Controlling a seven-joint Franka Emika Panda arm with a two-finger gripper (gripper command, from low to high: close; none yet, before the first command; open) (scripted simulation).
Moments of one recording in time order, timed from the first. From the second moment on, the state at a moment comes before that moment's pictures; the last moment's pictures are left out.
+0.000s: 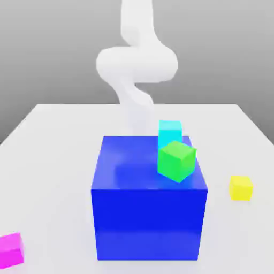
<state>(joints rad) -0.04 -0.71 0.00 -2.30 -0.01 2.33 0.85</state>
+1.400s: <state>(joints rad) -0.43 0.50 -0.12 -2.25 0.14 2.74 1.32</state>
